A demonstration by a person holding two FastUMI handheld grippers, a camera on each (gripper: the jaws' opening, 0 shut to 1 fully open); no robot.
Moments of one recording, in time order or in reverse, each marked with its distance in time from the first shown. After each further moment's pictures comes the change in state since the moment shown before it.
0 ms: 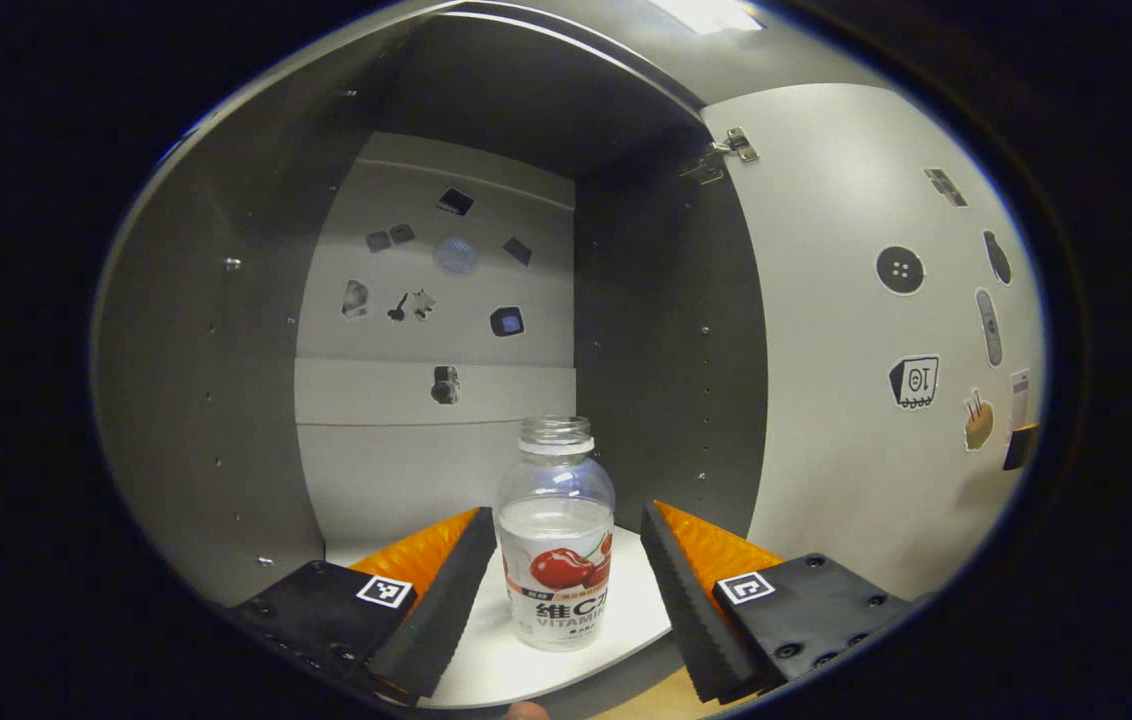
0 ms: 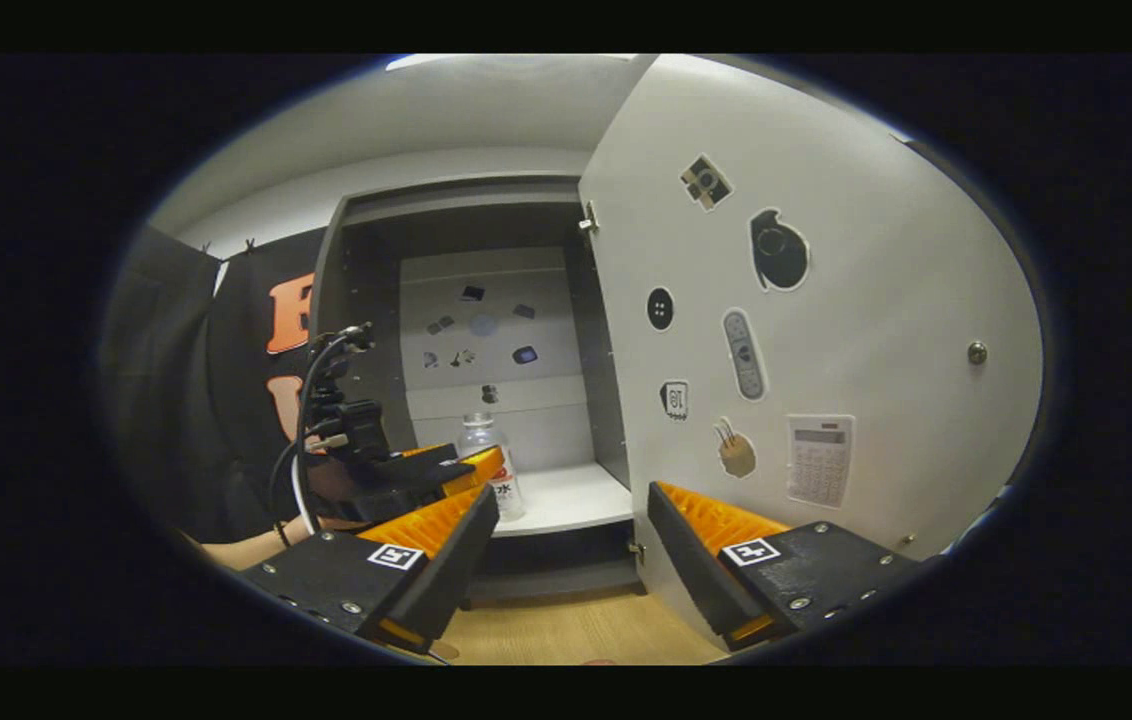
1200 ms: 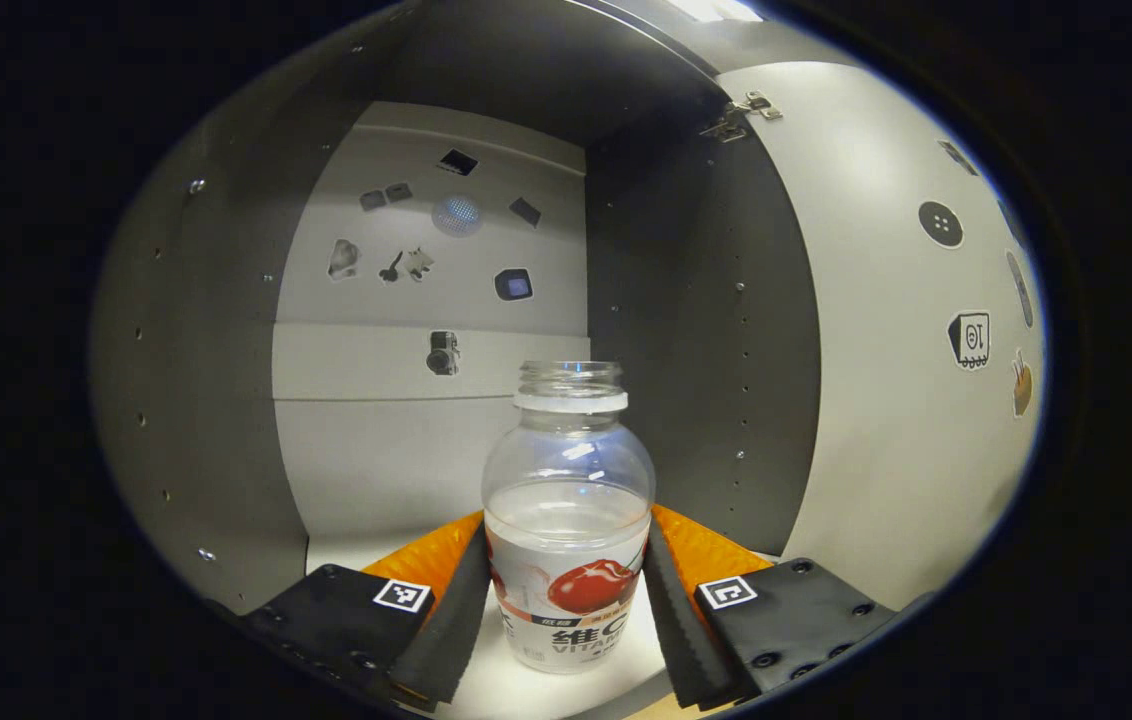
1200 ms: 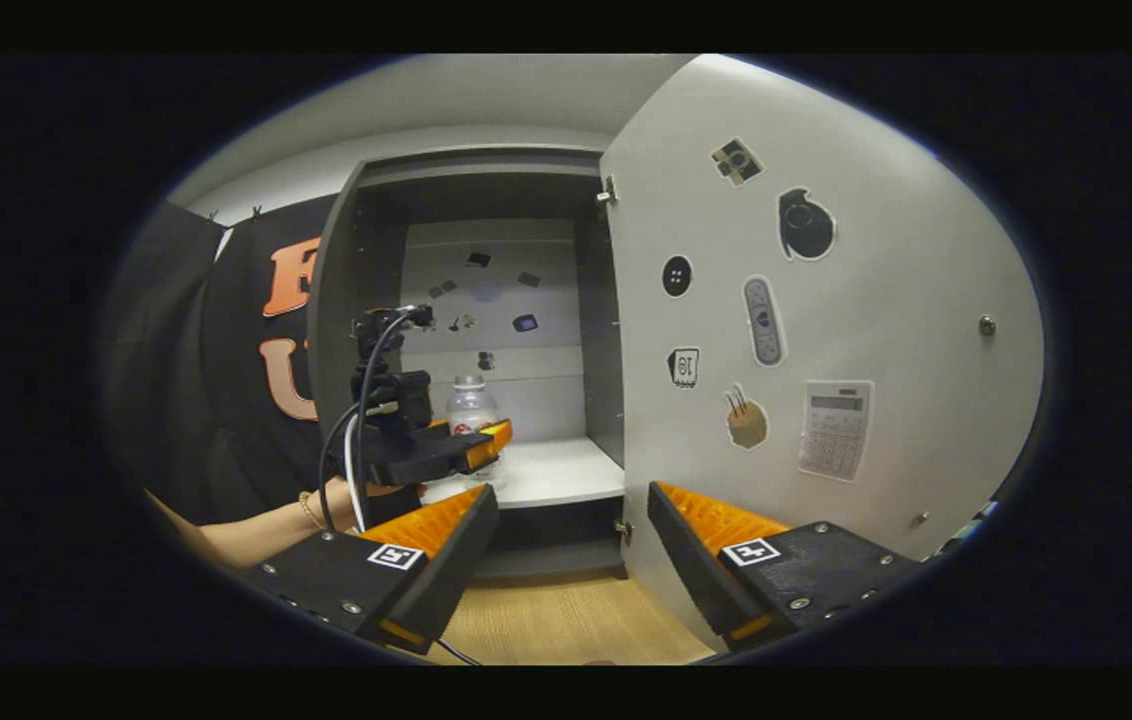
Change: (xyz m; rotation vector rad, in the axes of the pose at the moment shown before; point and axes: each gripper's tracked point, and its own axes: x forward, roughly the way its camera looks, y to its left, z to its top) left arm 0.030 0.013 -0.030 0.038 0.034 0.027; right arm -0.011 -0.009 -0.018 -0.057 0.099 -0.028
